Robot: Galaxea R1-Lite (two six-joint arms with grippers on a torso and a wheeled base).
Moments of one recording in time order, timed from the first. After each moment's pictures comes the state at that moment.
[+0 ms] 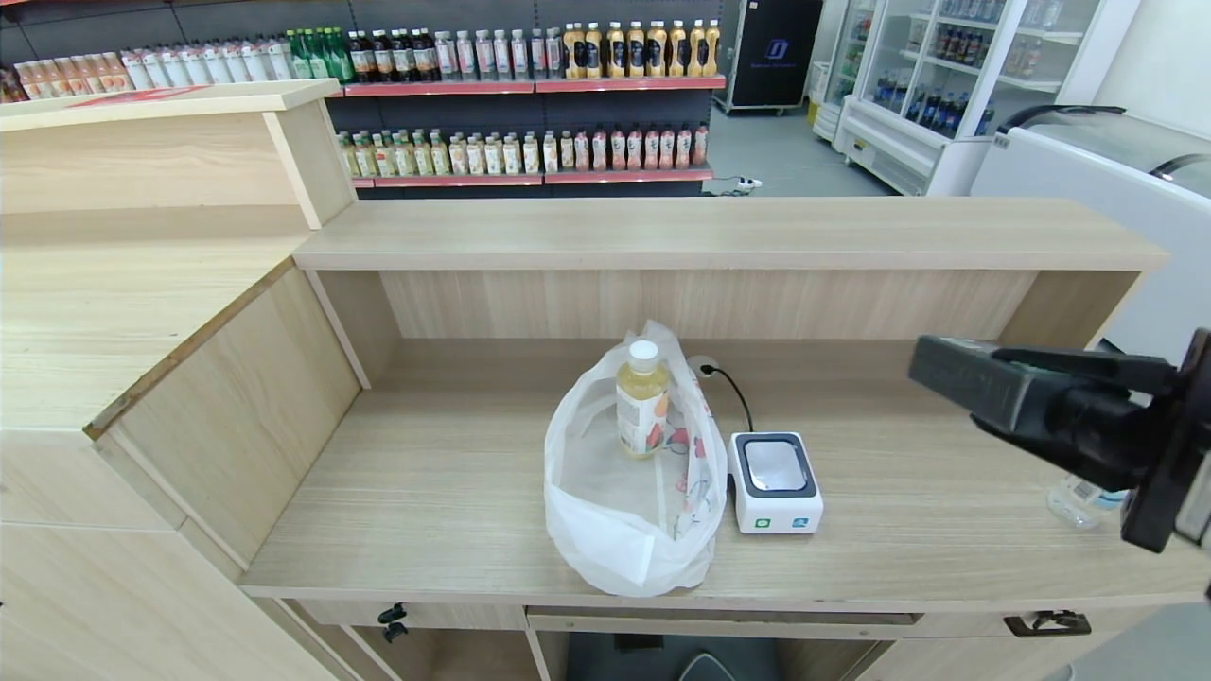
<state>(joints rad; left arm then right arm) 0.00 0.00 0.00 0.00 0.01 0.00 0.15 1.12 -0.58 -0.43 0.50 -1.35</state>
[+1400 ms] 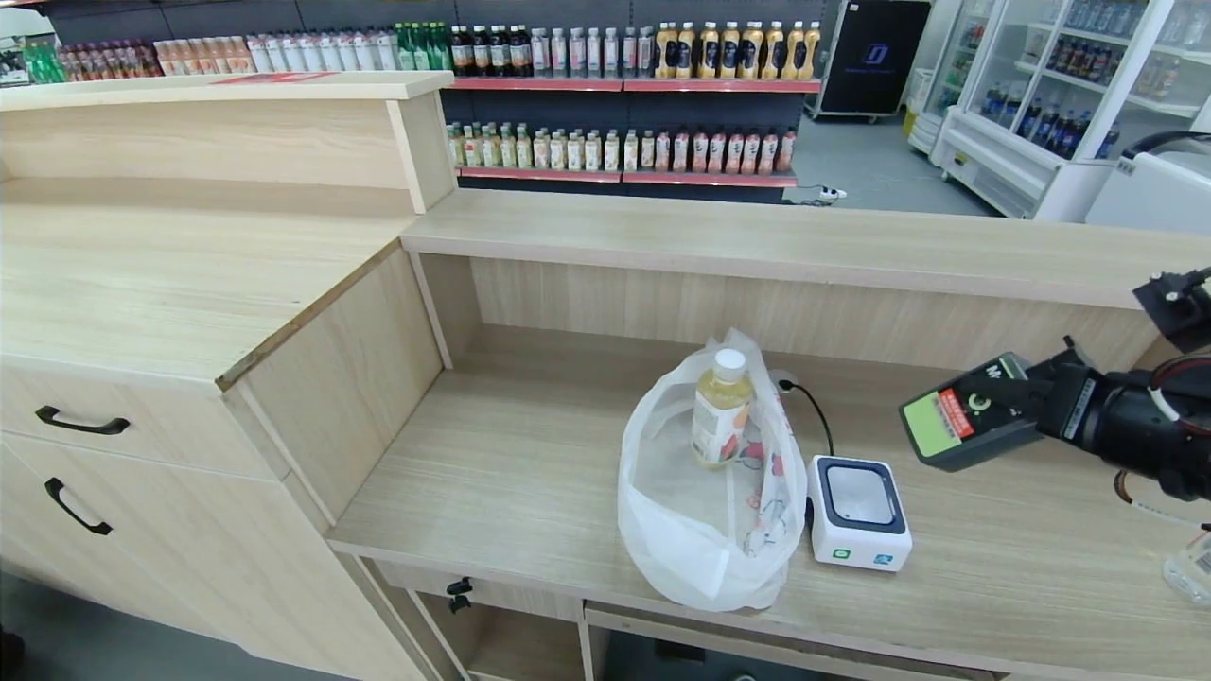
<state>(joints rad) 0.00 0.00 0.00 0.00 0.01 0.00 -0.03 1.41 -0.61 -0.48 0.33 0.35</state>
